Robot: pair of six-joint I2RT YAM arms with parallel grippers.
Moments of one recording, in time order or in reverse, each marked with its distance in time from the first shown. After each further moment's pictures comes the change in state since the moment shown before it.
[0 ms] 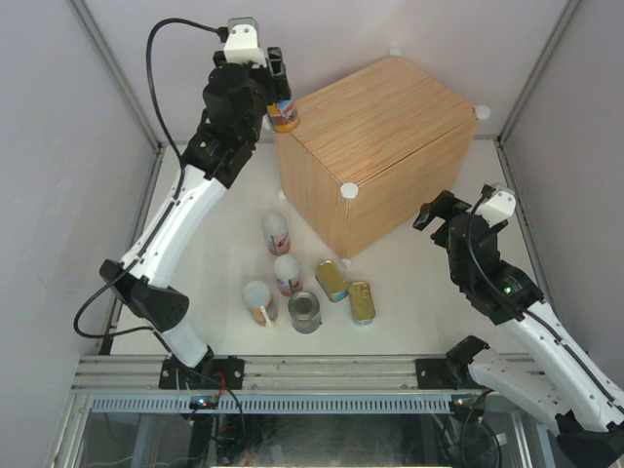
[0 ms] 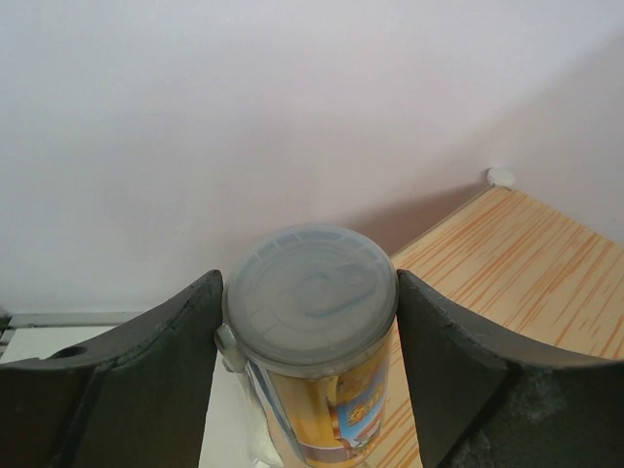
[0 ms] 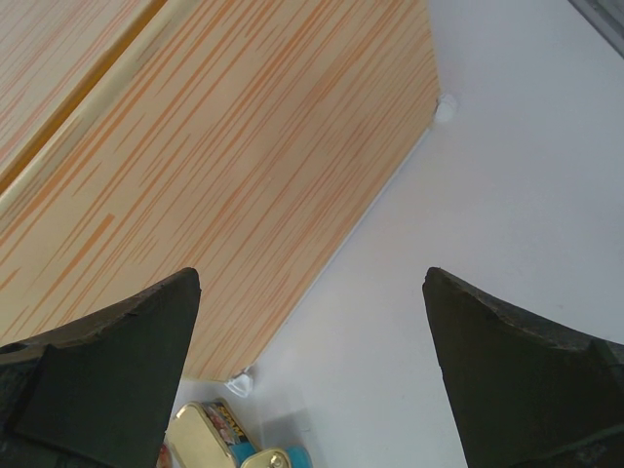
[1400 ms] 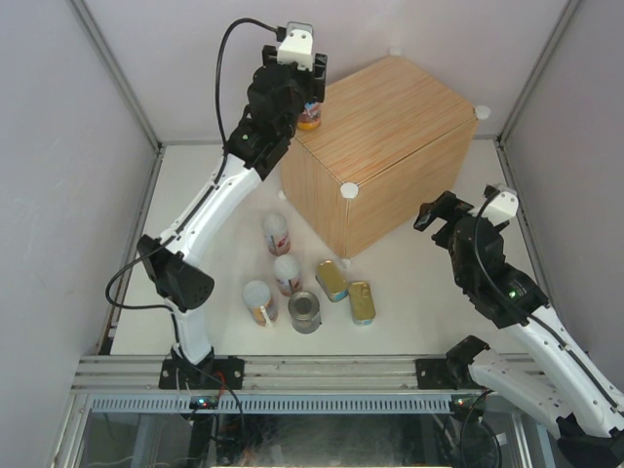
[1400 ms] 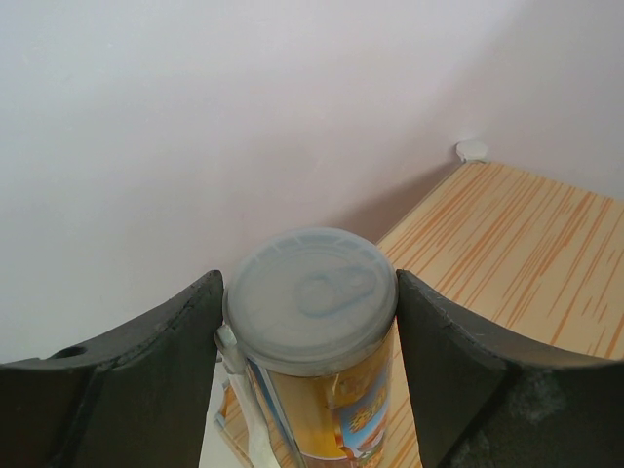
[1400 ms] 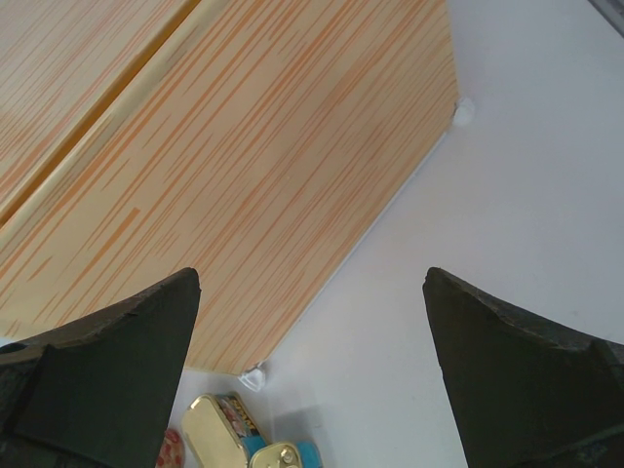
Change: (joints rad) left arm -0.078 0.220 0.140 0.101 0.047 0.188; right arm 0.000 -0.029 0.000 0.012 -0.034 -0.011
